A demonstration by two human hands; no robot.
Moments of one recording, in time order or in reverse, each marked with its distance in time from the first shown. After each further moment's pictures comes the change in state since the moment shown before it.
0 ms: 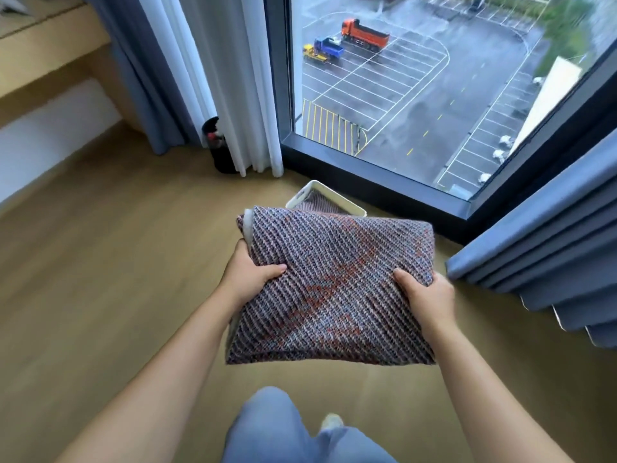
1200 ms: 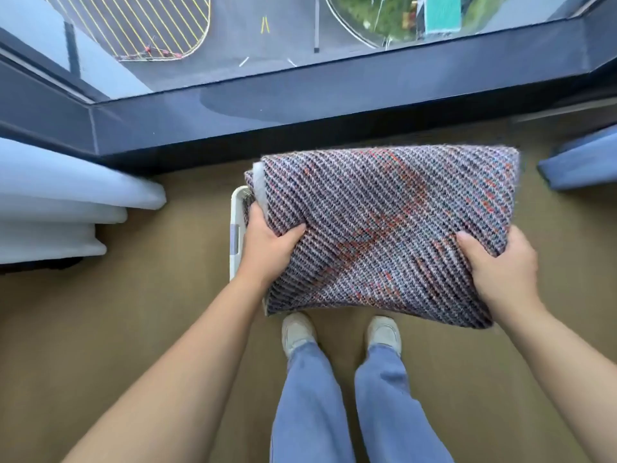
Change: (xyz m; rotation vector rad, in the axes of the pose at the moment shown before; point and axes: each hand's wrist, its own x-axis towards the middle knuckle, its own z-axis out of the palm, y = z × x) left_hand 0.758 -0.065 0.269 0.313 -0.528 0.029; right_hand 0.576 0.096 0.267 -0.087 0.473 0.420
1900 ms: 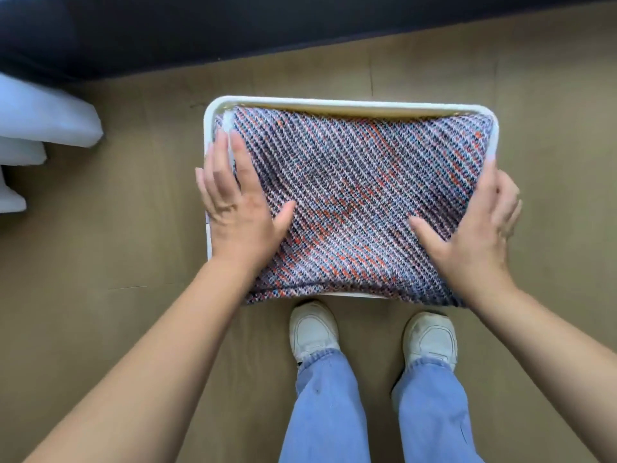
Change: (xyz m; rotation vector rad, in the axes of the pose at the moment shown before) left_hand 0.100 -0.195 0.002 0.953 0.229 0.321; right_hand 0.036 0.106 0.216 -0.423 -0.140 -0.368
